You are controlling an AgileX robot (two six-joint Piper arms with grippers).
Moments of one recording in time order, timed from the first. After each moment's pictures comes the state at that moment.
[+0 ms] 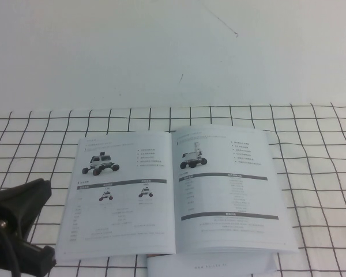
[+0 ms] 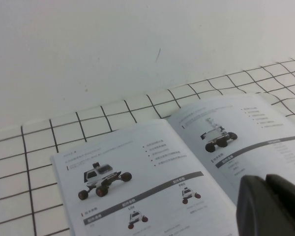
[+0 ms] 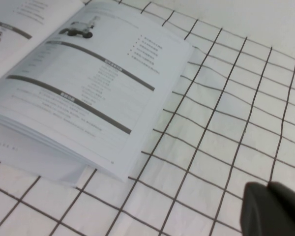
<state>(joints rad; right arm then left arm) 0.31 0.38 -0.37 -0.03 0.62 -0.15 -0.57 0.60 -0.46 0.55 0.28 -0.66</state>
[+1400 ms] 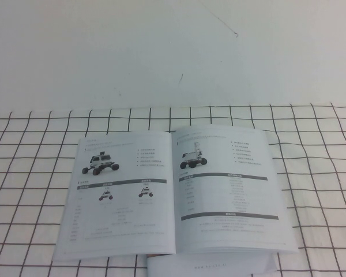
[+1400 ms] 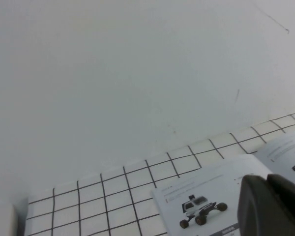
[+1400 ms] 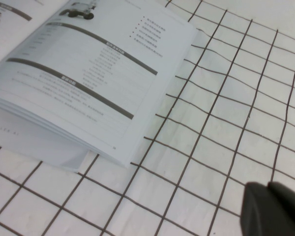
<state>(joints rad) 0.31 0.38 -0.36 -0.03 0.66 -0.15 -0.25 0.36 -0.40 0.10 0.23 0.01</state>
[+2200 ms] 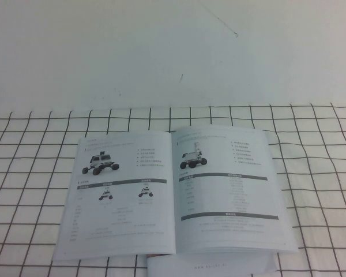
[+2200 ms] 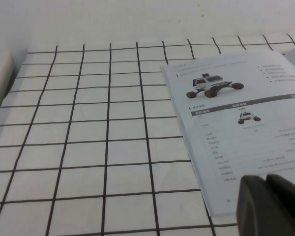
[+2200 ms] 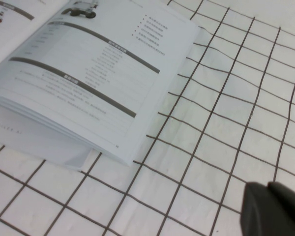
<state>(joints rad) 0.31 0.38 -0.36 -0.02 0.66 -0.15 -0.06 -0.01 0.02 -0.10 0.36 0.03</state>
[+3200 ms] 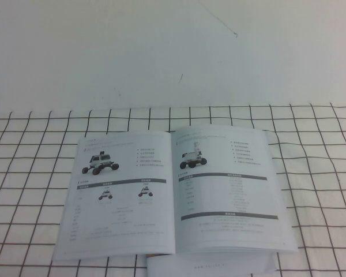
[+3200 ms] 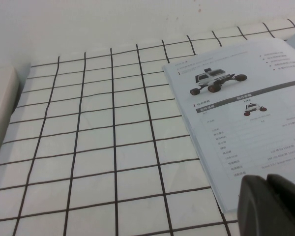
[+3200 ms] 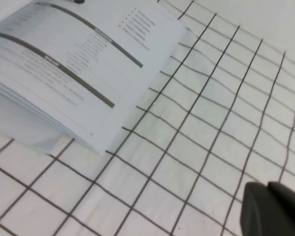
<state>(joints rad) 0.31 0.34 -0.34 -0.09 0.66 -0.23 -0.06 -0.01 0.02 -0.11 0.36 0.14</state>
